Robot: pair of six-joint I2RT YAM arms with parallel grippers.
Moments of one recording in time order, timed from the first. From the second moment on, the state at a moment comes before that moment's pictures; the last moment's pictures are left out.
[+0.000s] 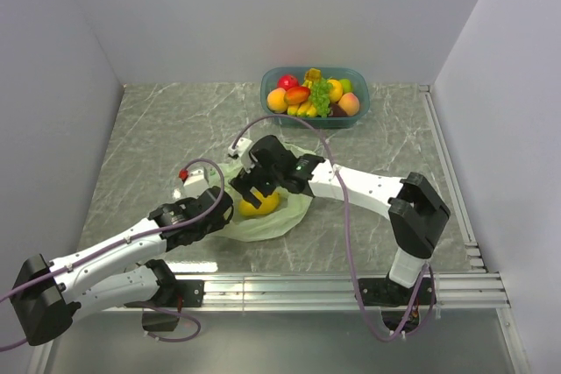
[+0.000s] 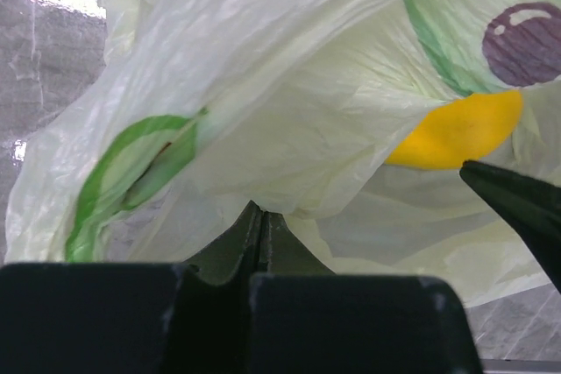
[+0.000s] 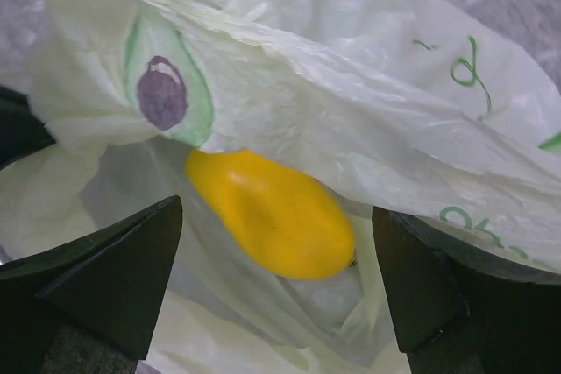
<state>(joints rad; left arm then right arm) -0.87 0.94 0.61 -0.67 -0.50 -1.10 0.94 1.73 1.27 -0.30 -0.06 -0.05</state>
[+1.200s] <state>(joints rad) -0.87 0.90 0.57 -0.66 -0.52 -1.10 0.95 1.76 1.24 -0.41 -0.18 -0.22</state>
